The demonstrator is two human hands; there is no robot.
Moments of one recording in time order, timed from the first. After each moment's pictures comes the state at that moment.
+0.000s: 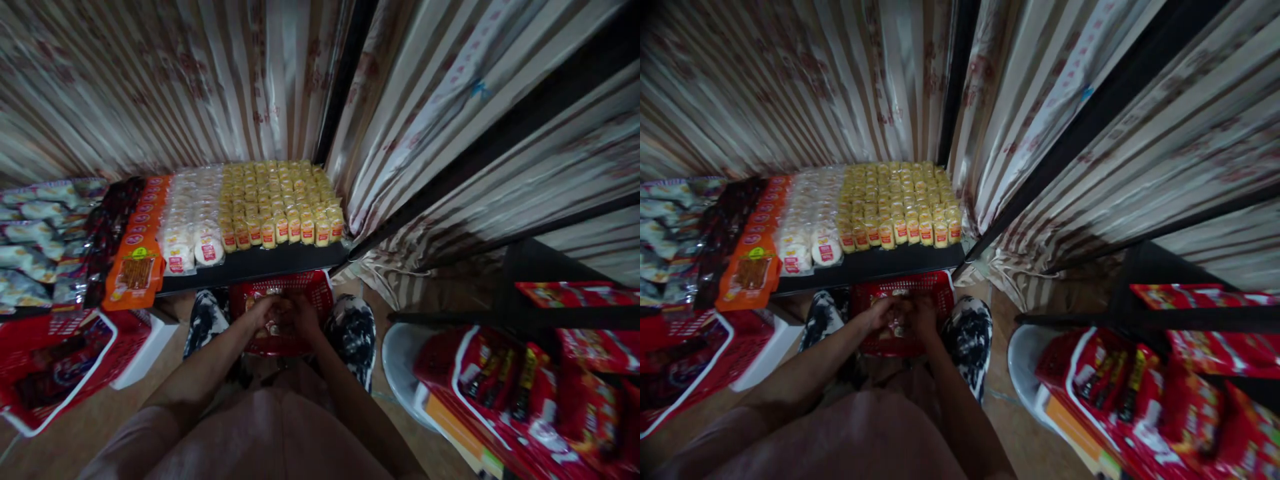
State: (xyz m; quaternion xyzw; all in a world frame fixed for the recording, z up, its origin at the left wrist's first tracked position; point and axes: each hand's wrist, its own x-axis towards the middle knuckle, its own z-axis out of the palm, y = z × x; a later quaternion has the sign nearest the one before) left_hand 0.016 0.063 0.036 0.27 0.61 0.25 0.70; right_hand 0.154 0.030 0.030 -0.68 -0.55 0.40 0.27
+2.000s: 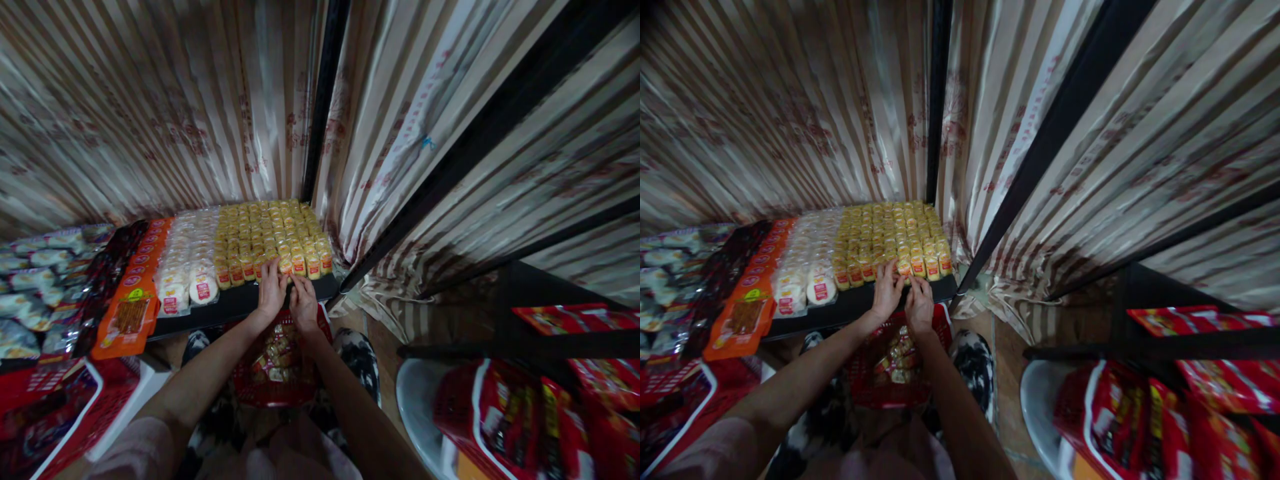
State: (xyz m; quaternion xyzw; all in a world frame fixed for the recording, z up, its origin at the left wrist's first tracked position) left_hand 0.057 0.157 0.140 0.67 0.56 0.43 0.20; right_hand 0.155 0.125 0.100 -0.61 -0.63 0.12 0.47
